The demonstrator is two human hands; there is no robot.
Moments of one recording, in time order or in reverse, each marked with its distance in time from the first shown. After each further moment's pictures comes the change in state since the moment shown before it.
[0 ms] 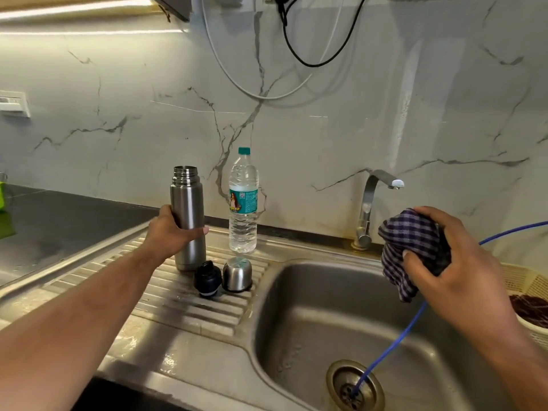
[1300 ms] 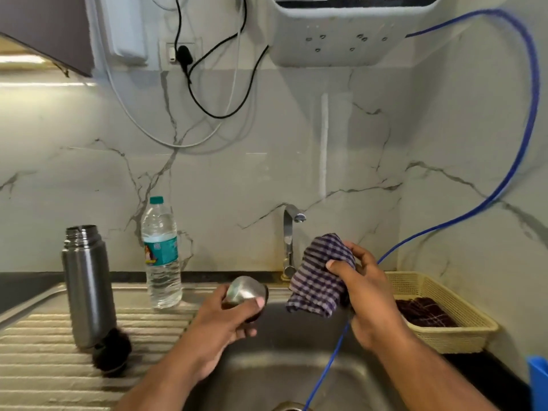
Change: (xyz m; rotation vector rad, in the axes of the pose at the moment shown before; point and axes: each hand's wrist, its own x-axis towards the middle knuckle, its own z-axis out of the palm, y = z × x) left_hand -0.171 0.140 0.122 -0.740 -0.676 -0.126; right_hand 0.019 0.017 -0.009 0.959 0.150 0.553
